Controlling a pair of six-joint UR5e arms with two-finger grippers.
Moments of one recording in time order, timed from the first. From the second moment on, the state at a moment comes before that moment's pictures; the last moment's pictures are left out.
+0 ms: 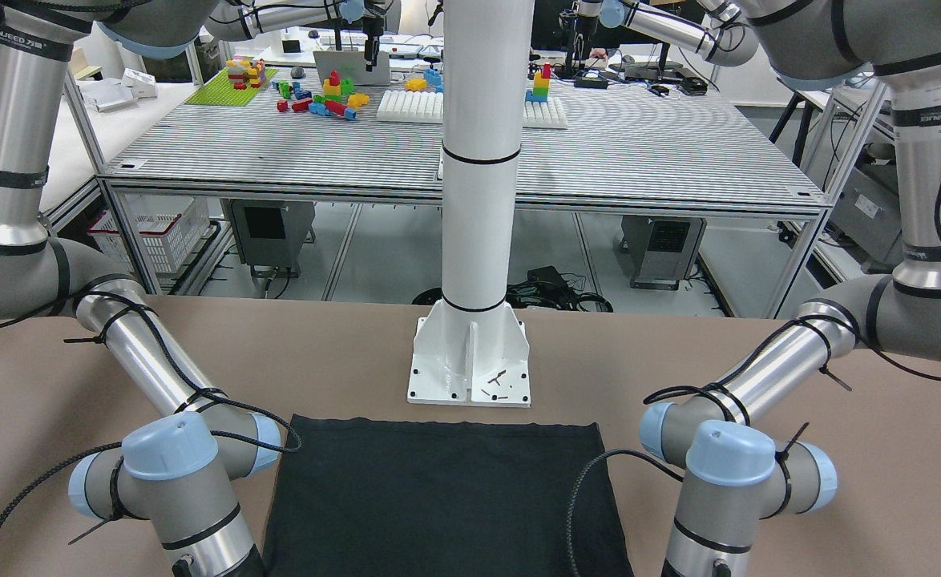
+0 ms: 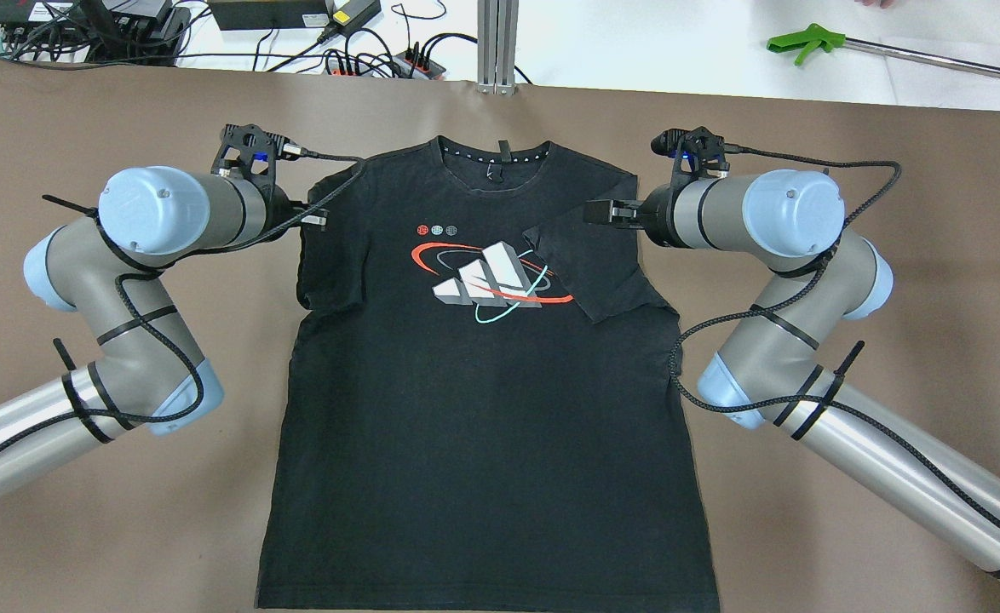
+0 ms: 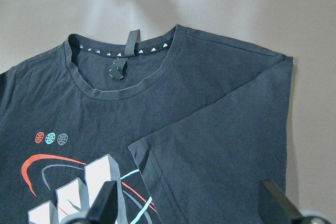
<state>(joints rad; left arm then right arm) -0.78 -2.21 -1.55 -2.00 -1.62 -0.97 0.82 -1.02 1.44 -0.74 1.80 1.13</state>
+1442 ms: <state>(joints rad) -0.69 -2.49 -1.34 -1.90 -1.46 -1.14 0.81 -1.04 1.44 -0.75 1.80 1.12</state>
